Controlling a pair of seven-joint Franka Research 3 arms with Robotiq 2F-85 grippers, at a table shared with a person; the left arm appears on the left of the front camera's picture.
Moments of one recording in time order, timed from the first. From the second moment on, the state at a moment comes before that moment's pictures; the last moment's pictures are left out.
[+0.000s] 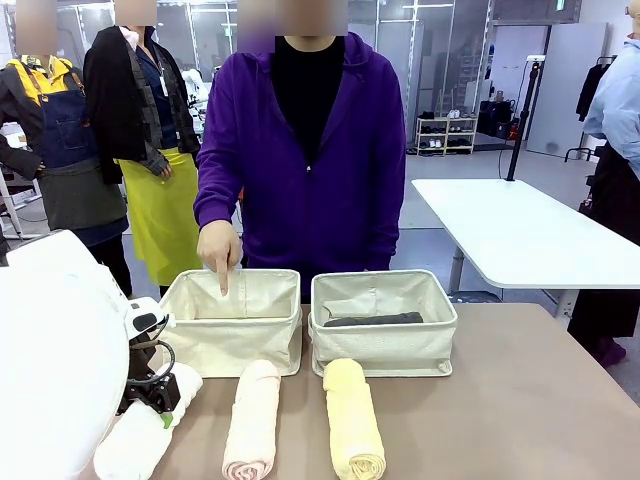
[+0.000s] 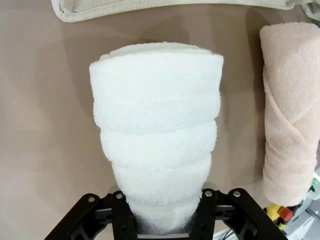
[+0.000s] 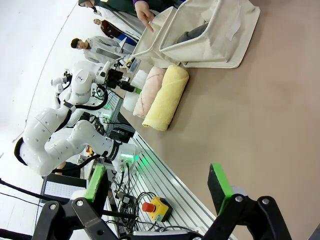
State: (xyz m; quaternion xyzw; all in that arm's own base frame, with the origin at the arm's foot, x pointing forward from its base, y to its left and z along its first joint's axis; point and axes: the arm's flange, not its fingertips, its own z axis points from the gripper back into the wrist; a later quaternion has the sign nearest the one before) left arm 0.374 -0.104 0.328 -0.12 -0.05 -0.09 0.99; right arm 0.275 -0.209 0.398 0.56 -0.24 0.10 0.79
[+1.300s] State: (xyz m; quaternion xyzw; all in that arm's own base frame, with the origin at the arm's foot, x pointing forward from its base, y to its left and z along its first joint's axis) left arm 0.353 -0.102 0.449 -0.06 -0.07 -0.36 0.93; right arm 0.275 -0.210 0.398 0.56 -0.24 0.10 0.79
